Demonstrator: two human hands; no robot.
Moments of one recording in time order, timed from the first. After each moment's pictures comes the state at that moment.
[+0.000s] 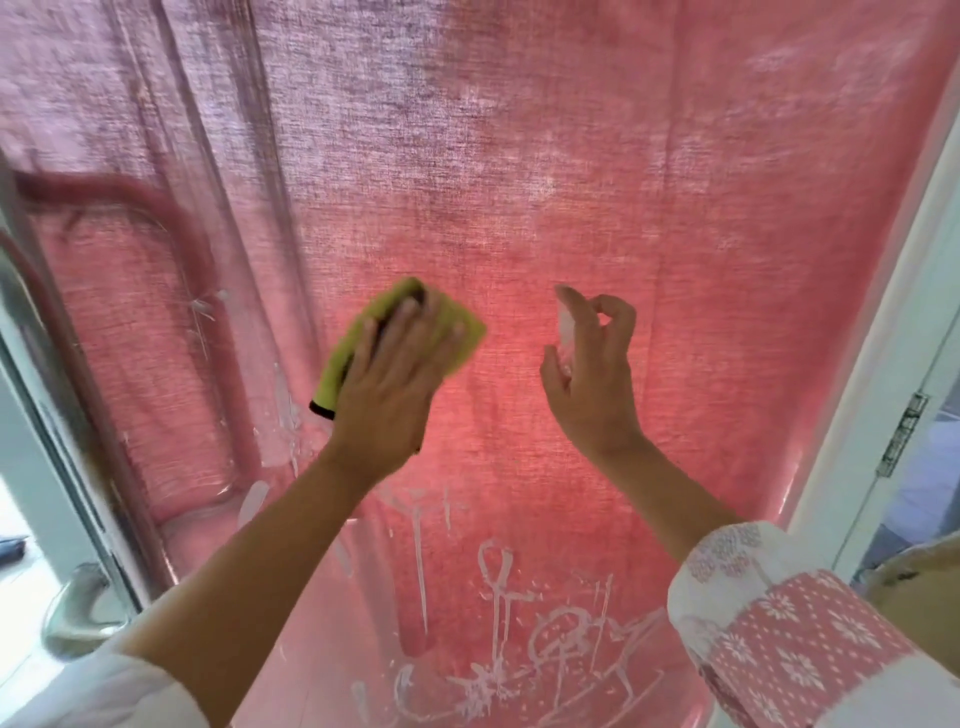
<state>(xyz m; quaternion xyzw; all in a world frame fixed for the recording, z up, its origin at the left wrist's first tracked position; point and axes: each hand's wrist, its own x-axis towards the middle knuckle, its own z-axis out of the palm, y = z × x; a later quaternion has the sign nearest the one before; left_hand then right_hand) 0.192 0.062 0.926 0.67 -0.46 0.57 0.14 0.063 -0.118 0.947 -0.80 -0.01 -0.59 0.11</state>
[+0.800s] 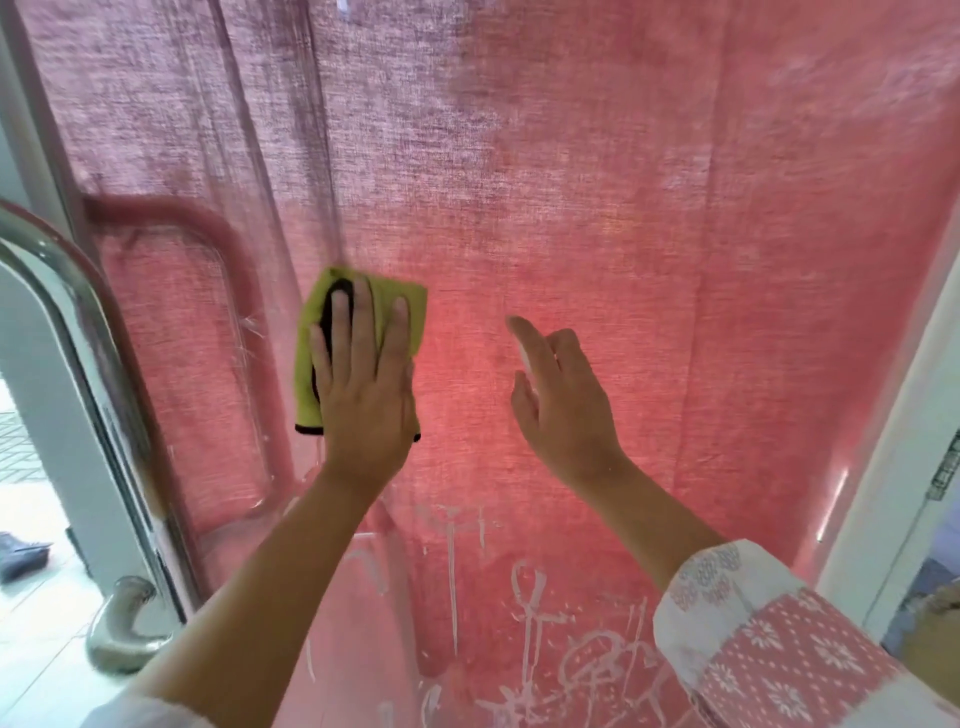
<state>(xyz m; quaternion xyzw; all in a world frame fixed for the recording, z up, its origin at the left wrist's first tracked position) 0.210 0.091 0.936 0.69 -0.34 0.59 0.25 0.092 -0.073 0.945 -0.84 -0.03 -0.53 0.05</state>
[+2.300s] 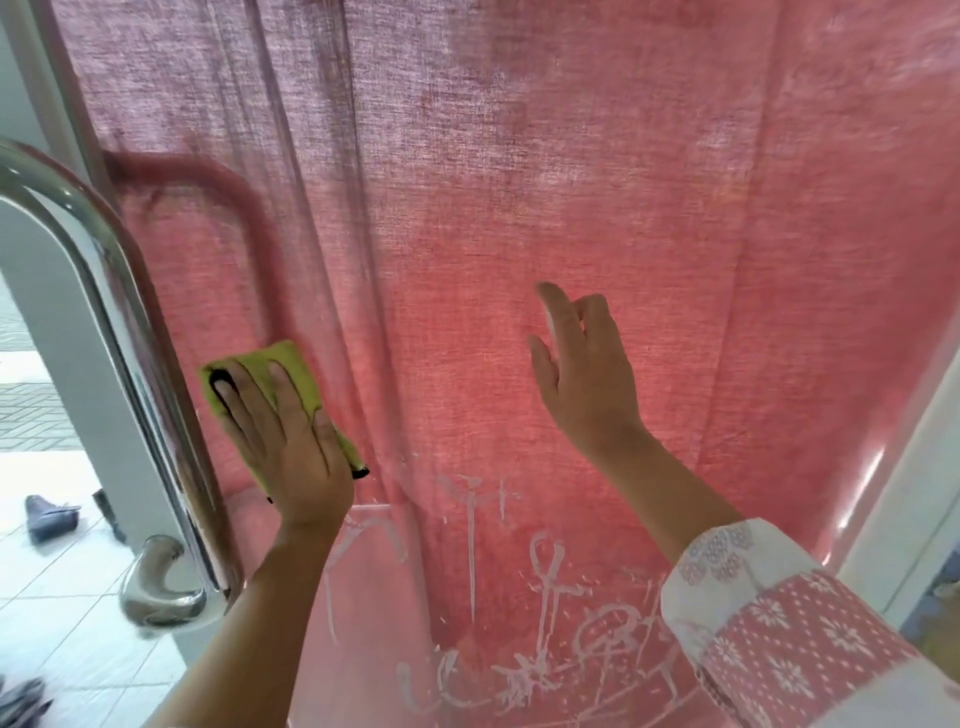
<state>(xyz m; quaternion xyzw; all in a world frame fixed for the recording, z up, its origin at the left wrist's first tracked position) 0.244 0.154 0.858 0.72 -0.22 0.54 0.38 0.101 -0.069 0.948 -0.83 -0.01 -0.56 0.02</state>
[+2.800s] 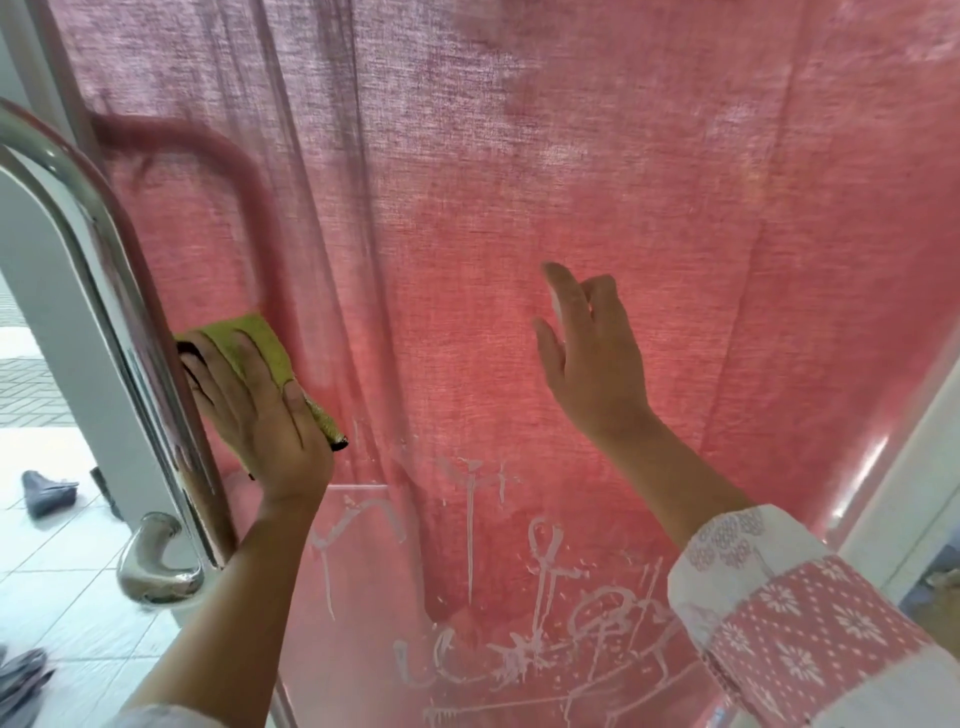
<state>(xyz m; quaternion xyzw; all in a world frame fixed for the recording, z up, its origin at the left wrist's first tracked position) 0.252 0.165 0.857 0.71 -0.18 0.54 0.42 0.101 -0.071 0.947 -0.83 -0.01 -0.56 0.01</state>
